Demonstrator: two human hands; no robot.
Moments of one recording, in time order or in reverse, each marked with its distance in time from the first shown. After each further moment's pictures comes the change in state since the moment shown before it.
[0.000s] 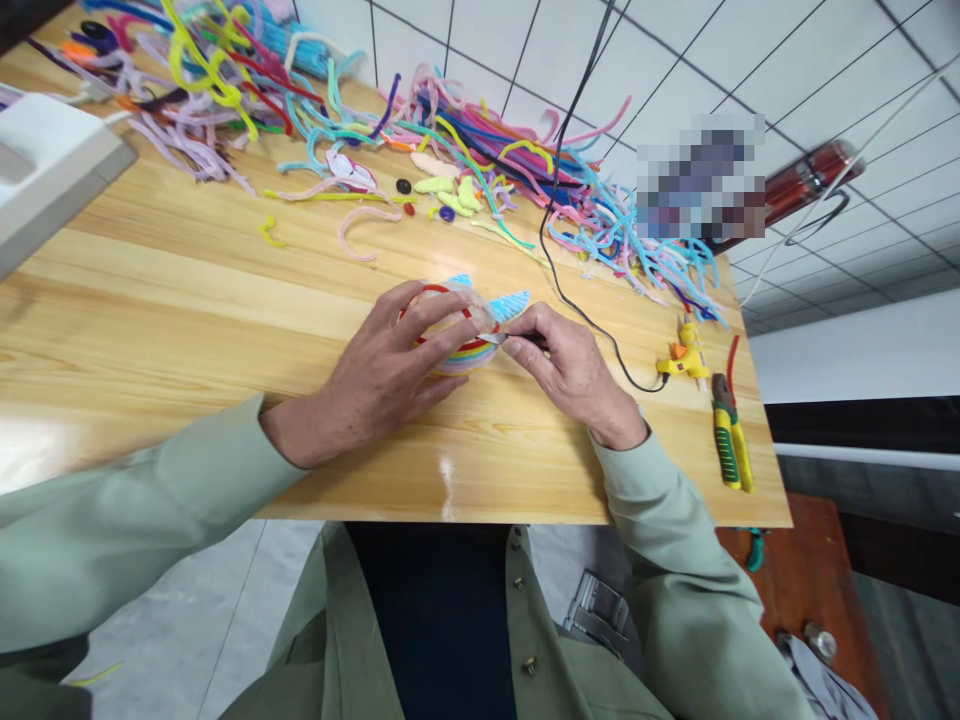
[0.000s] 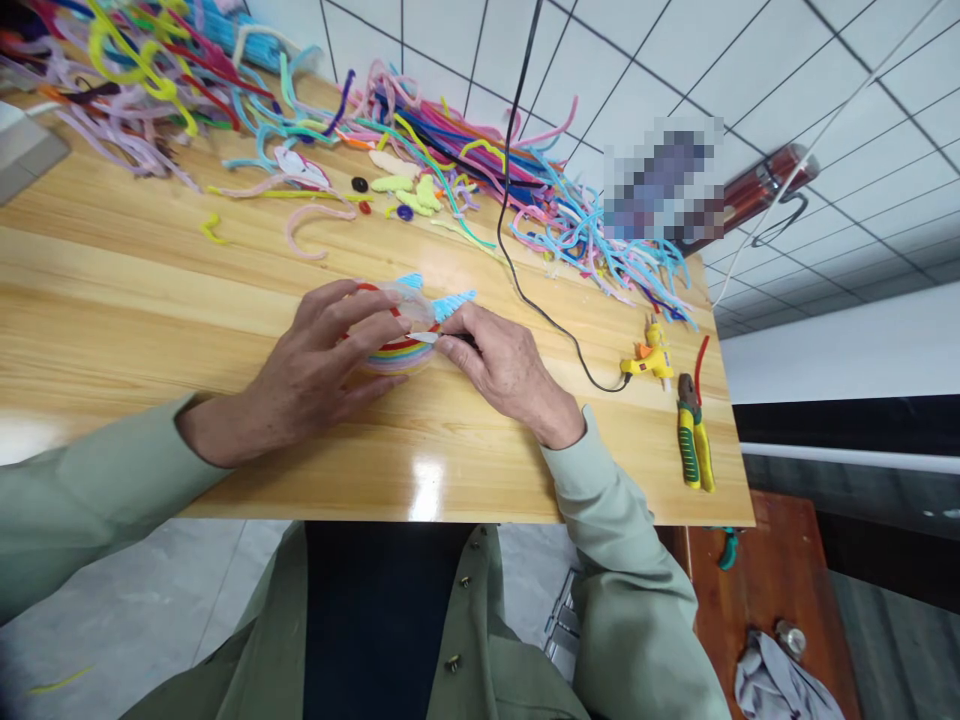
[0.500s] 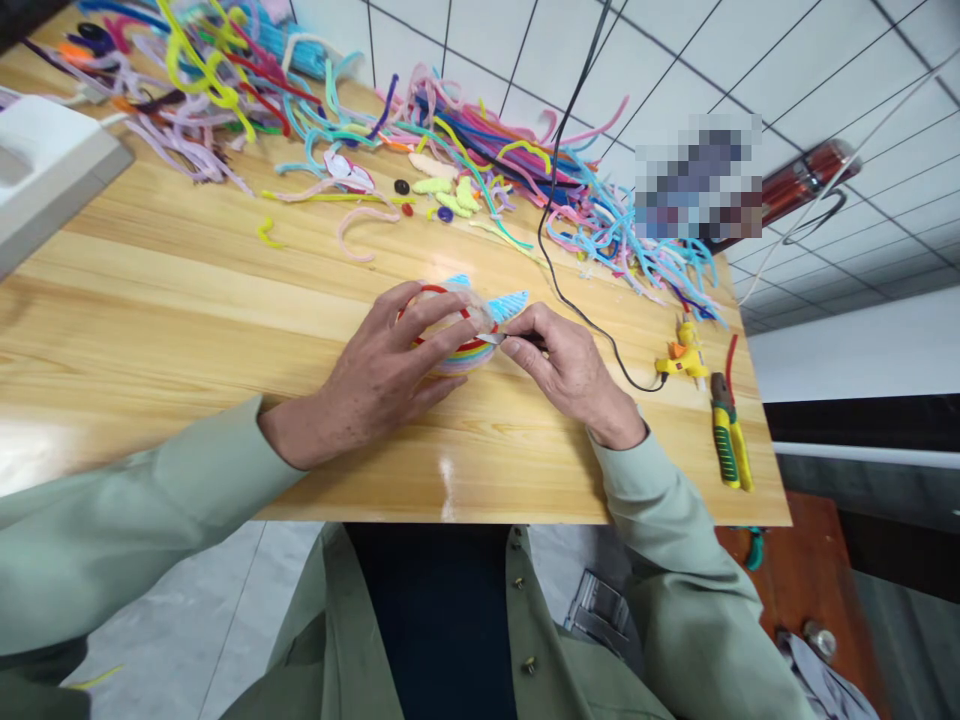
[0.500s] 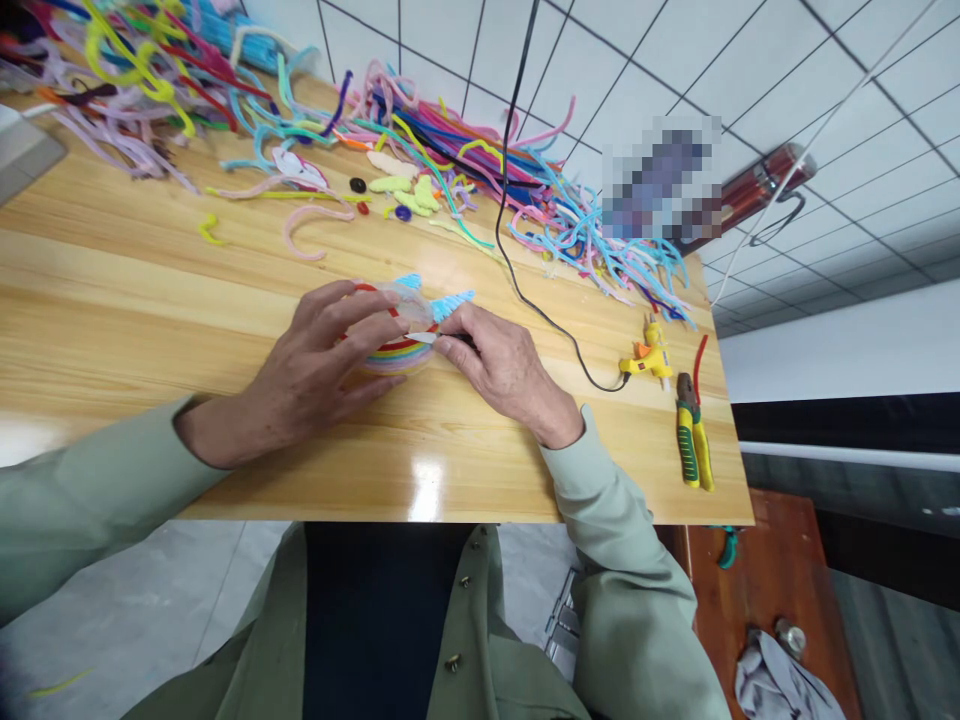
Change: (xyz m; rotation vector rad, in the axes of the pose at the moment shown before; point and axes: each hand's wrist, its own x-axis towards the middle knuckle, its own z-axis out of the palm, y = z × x) left_hand -0.001 0.001 -0.002 -0.010 -0.023 -0.044; right_hand -0.001 0.001 0.001 -0.001 -0.002 0.024
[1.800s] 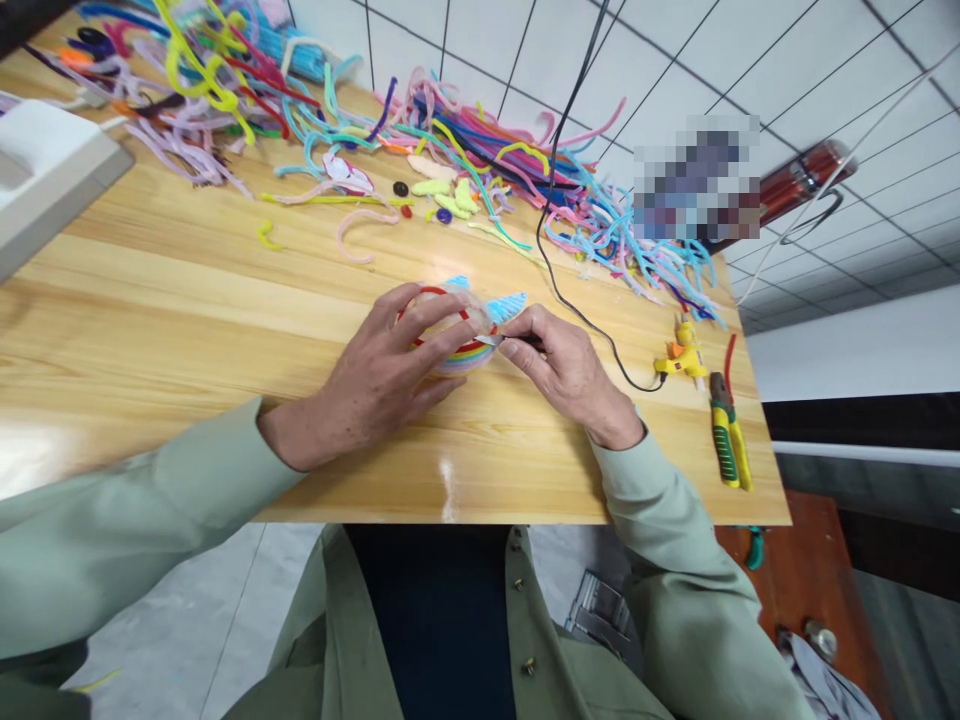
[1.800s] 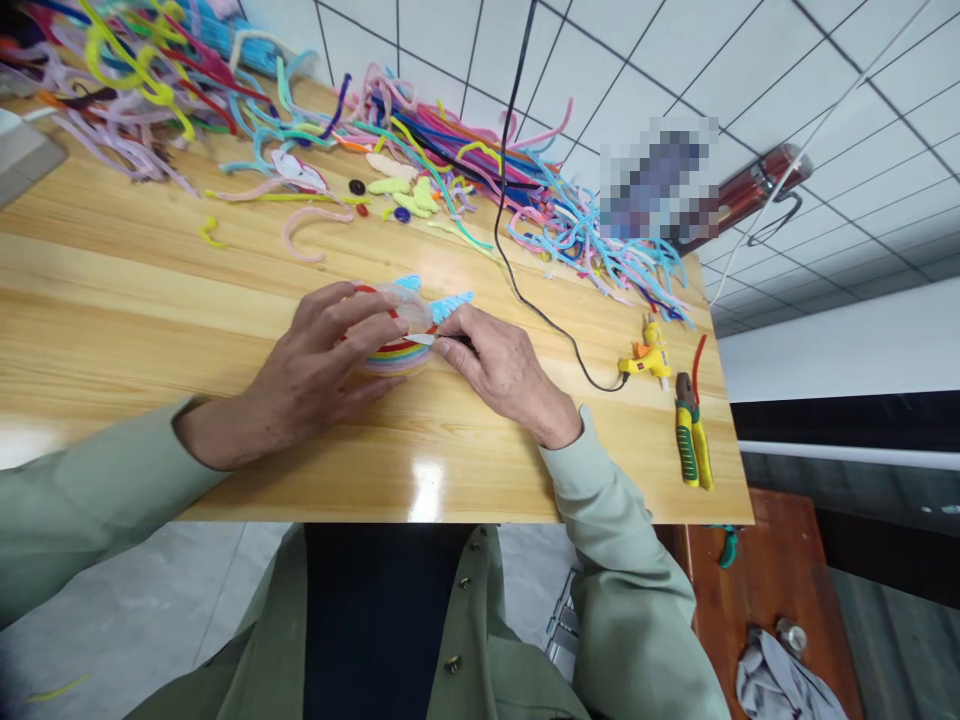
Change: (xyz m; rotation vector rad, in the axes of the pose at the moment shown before) left_hand -0.001 -0.002 0.004 -0.032 0.023 0.026; right_hand 0.000 0.001 0.001 0.028 0.000 -0.014
